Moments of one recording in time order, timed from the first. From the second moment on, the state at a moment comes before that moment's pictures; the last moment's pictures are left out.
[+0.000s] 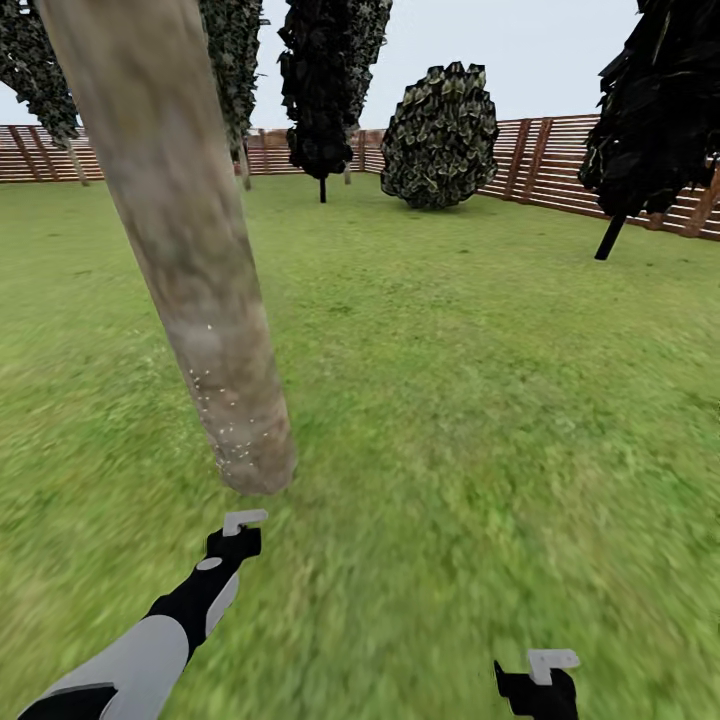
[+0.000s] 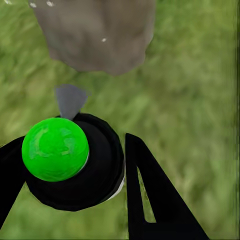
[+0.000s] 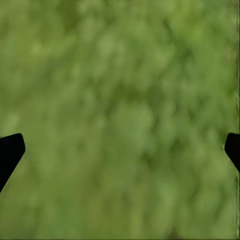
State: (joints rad) left arm -0.72 -0.02 0.11 -0.31 -0.05 -0.09 0.10; right arm -0.40 -0.04 -0.52 -0.24 0.51 -0.31 0.02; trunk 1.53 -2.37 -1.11
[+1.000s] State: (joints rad) left arm -0.72 -0.01 0.11 -0.31 -0.05 -0.07 0.01; right arm -0.40 -0.04 -0.52 -0.24 0.51 -0.31 0.02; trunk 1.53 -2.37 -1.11
